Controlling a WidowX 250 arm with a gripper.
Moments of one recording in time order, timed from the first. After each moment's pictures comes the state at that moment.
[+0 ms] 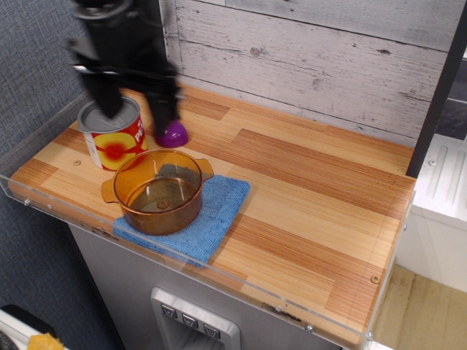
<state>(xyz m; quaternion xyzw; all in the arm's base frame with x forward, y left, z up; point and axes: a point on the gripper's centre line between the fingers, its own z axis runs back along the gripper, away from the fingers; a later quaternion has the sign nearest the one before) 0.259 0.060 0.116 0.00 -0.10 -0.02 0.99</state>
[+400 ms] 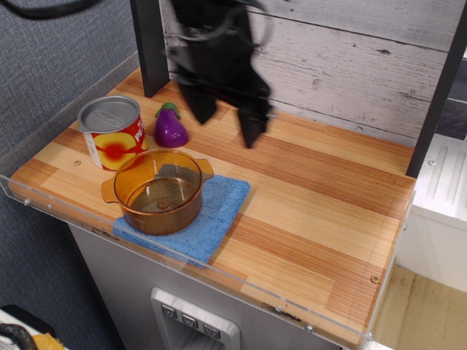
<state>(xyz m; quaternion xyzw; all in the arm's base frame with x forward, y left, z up) 0.294 -0.006 0.107 -0.01 -0.16 -0.11 0.98</state>
